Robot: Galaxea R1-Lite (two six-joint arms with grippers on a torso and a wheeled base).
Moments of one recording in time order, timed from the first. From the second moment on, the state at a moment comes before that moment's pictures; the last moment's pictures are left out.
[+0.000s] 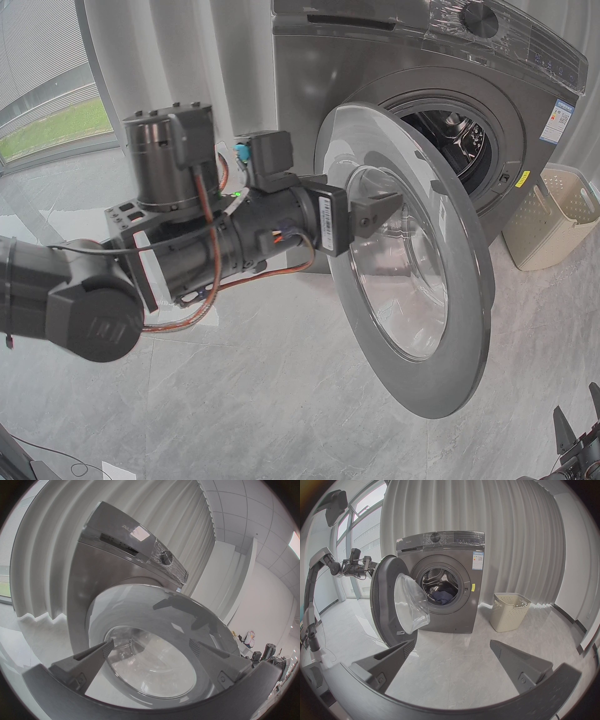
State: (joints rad) left arm -0.77 1.74 -1.15 -0.63 -0.10 -0.10; right arm -0.01 0.02 -0.02 0.00 0.02 -0.02
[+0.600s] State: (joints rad) left arm -0.79 1.95 -1.44 -0.61 -0.10 -0.11; right arm -0.01 0.02 -0.02 0.00 0.02 -0.02
